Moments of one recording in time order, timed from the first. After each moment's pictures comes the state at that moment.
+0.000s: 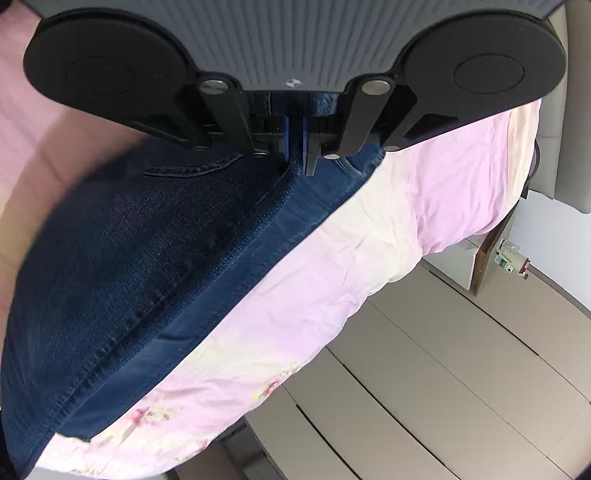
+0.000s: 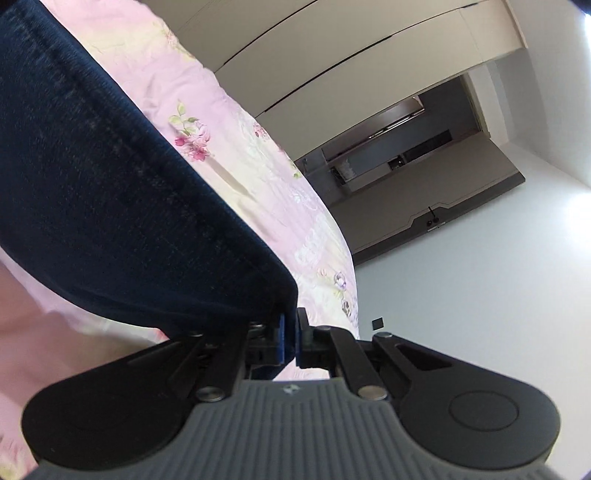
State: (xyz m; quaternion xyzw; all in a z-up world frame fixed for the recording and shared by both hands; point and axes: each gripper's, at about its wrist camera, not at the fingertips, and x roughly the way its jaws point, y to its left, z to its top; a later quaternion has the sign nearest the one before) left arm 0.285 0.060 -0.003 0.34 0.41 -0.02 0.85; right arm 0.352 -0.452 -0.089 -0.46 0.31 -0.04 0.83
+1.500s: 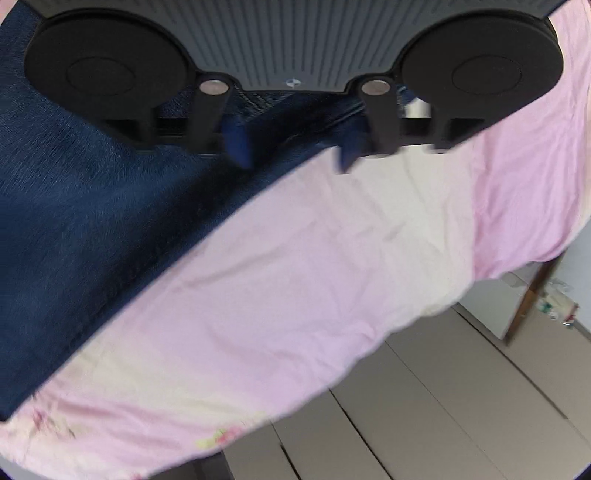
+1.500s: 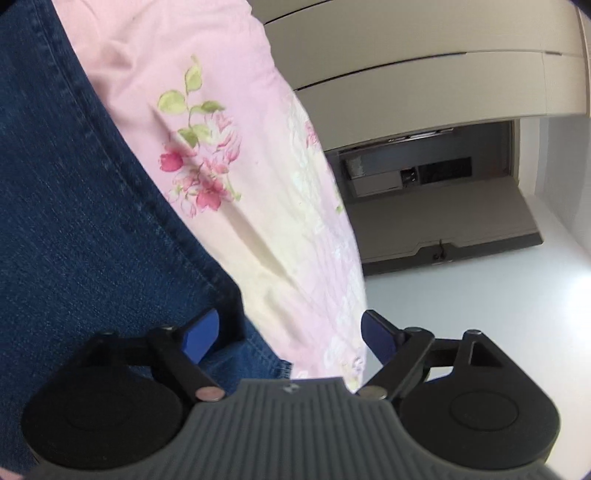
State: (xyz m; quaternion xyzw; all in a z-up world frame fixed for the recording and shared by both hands) left arm 0.457 0.123 -0.096 0.26 0.44 -0.01 0.86; right arm 0.556 -0.332 -0.206 -0.57 0.32 -0.05 0.75
